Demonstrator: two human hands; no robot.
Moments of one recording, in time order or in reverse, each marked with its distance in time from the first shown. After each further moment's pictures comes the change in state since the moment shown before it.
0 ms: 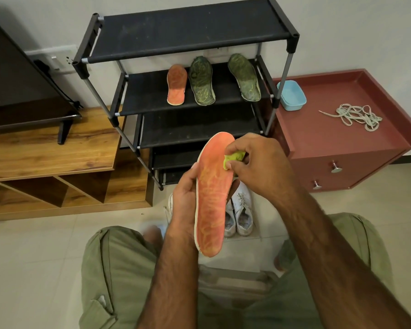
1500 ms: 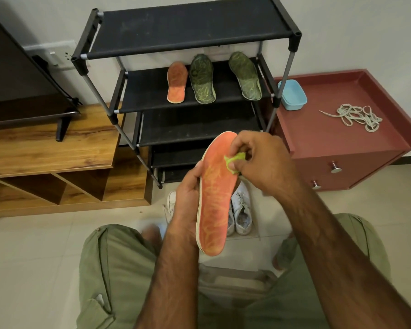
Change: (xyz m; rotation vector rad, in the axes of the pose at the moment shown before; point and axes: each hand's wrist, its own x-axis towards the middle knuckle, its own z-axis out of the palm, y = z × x) left_hand 0.002 -0.001 0.000 0.129 0.027 -0.029; right_hand 0.006 0.001 -0.007 0.067 -0.029 0.089
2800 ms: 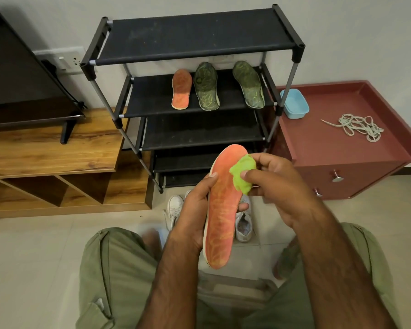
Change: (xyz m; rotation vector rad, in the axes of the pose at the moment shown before) left_hand -0.009 0.002 0.005 0.127 -0.067 -0.060; right_hand -0.027 0.007 -0.001 0.678 -0.108 0.339
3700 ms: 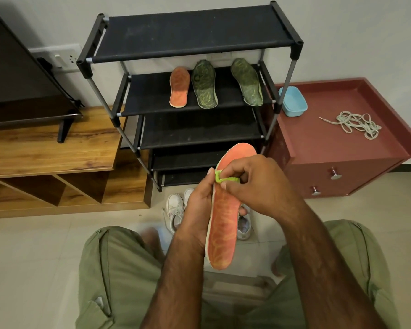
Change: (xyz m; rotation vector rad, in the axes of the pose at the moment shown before) left_hand 0.015 -0.013 -0.005 -0.115 -0.222 -0.077; right_hand 0.000 -0.003 0.015 -0.686 -0.041 -0.250
